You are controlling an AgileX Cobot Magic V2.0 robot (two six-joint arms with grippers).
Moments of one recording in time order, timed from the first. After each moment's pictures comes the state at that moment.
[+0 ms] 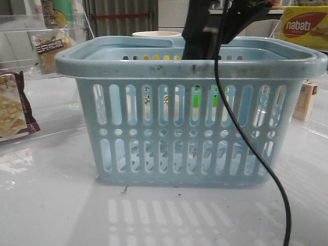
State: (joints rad) left arm -0.25 0.59 -0.70 -0.01 0.69 0.06; right arm 0.46 1.60 -1.43 0.10 0.77 -0.01
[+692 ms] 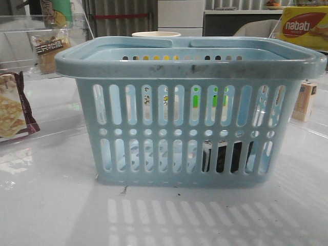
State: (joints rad) left arm -0.25 0.59 -0.70 -0.01 0.69 0.06; right arm 0.52 0.92 -0.94 0.02 0.66 -0.08
